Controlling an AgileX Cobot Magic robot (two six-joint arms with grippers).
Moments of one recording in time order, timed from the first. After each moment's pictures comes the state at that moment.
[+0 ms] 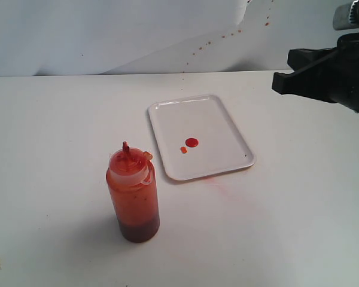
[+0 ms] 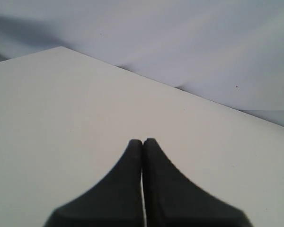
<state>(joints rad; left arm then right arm) 0.19 0.00 0.00 0.51 0.31 -0.75 0.30 1.30 -0.67 -0.14 -0.32 0.19</state>
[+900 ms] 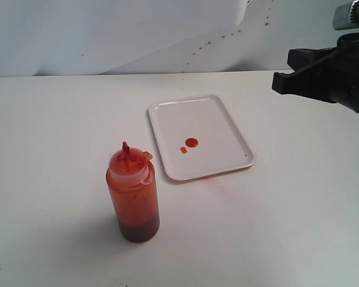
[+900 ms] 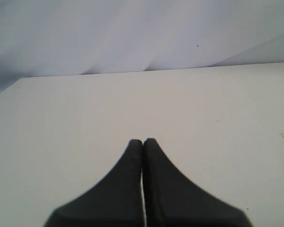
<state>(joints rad) 0.19 0.00 0.00 -0.11 0.29 0.22 0.30 1.30 -0.67 -0.14 -0.32 0.19</state>
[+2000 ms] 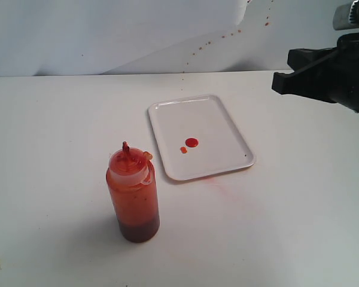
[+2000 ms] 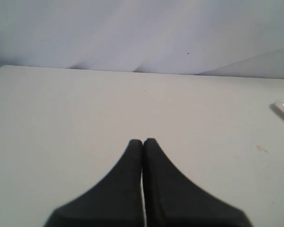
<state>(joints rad) 0.12 0.00 0.00 -0.02 0.29 0.00 0.30 1.30 -0.67 -0.14 -0.32 0.19</state>
